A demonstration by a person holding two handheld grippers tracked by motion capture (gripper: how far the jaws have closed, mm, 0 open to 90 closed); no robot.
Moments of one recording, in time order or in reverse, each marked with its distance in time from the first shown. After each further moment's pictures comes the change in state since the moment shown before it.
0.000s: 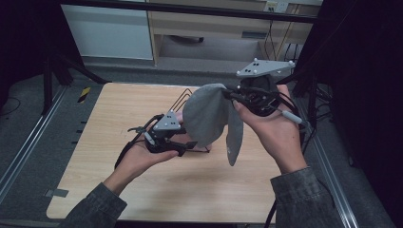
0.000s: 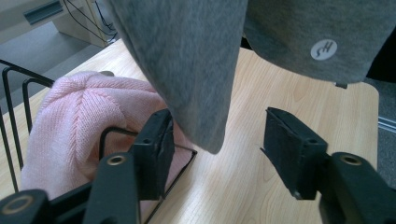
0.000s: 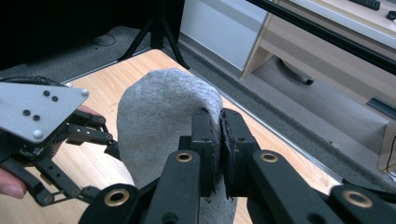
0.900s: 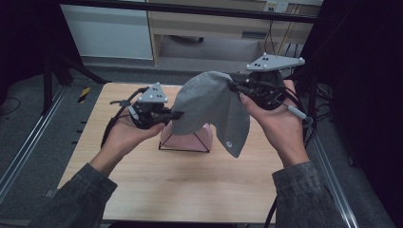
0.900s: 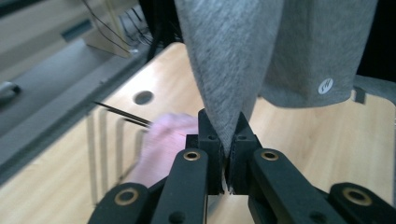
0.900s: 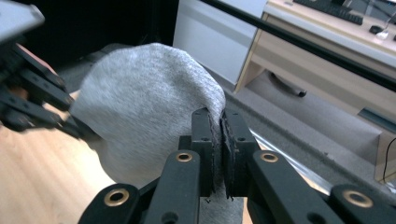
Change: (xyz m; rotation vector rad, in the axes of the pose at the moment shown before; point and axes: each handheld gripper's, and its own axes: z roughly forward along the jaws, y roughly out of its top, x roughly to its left) left arm 0.037 0.053 -0.053 -0.002 0.070 0.045; right arm -0.022 -0.002 0.004 -0.073 -0.021 0.017
